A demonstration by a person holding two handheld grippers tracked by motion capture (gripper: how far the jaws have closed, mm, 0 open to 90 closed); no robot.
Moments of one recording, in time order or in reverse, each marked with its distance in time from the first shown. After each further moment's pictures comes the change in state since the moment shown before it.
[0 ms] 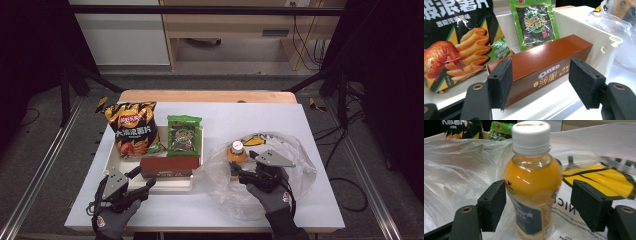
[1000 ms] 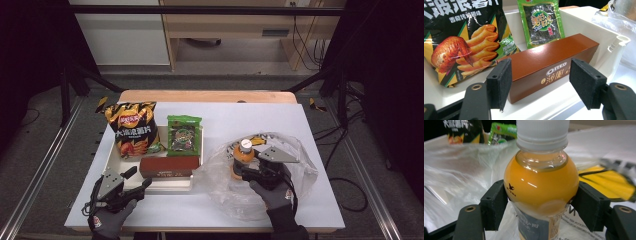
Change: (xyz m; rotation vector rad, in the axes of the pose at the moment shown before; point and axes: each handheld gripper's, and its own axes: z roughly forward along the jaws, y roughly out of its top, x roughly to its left) left arm 0.008 -0.003 -0.003 0.002 0.014 -0.014; right arm -0.011 0.007 -0.006 -0.005 0.026 0.023
